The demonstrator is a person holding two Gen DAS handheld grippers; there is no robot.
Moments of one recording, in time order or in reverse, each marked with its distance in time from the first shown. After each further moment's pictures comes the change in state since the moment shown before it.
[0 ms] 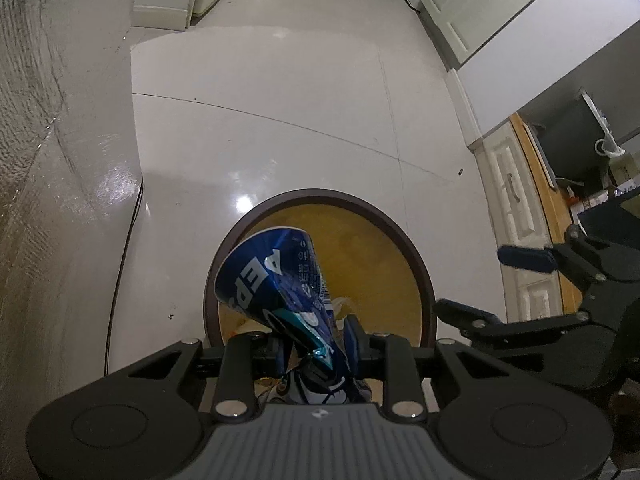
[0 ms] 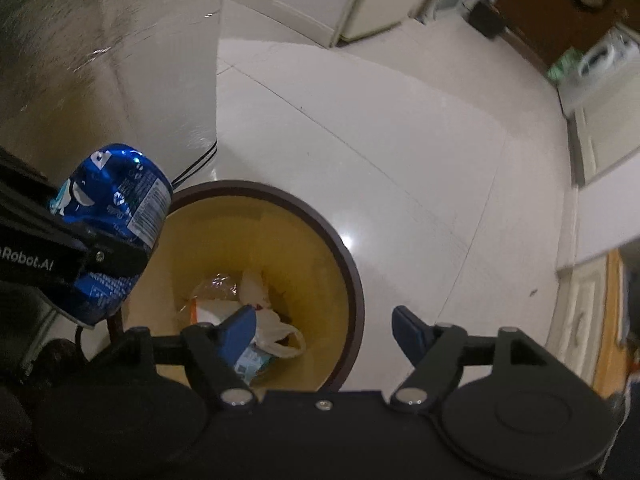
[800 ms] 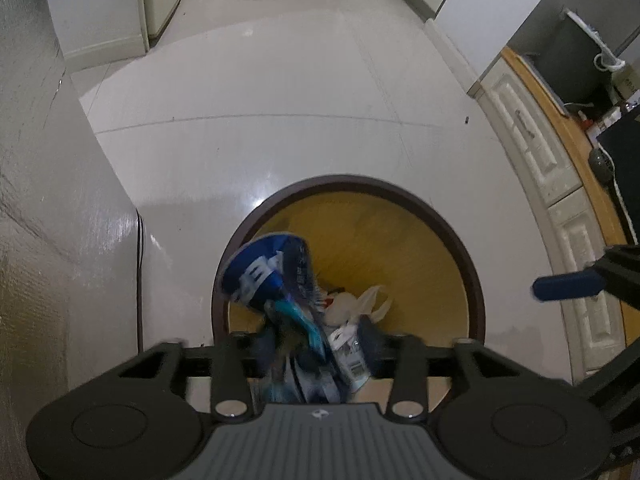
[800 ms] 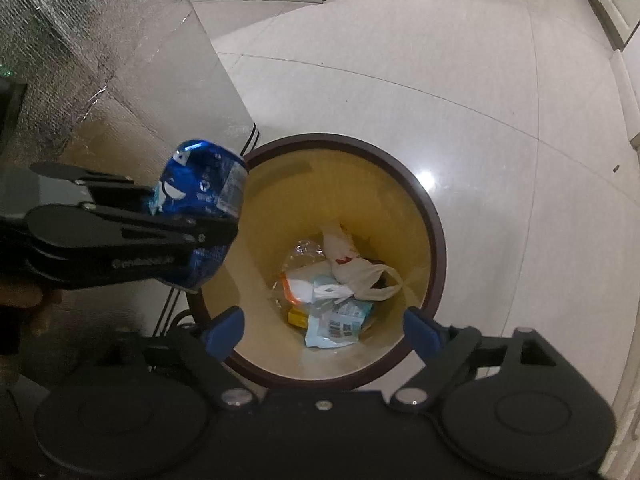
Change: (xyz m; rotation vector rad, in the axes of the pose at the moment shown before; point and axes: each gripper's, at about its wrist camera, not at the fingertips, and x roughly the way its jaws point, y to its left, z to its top) left arm 0.043 -0.025 0.005 0.237 0.055 0.108; right arm 0.016 -0.016 -0.023 0.316 0.096 0.301
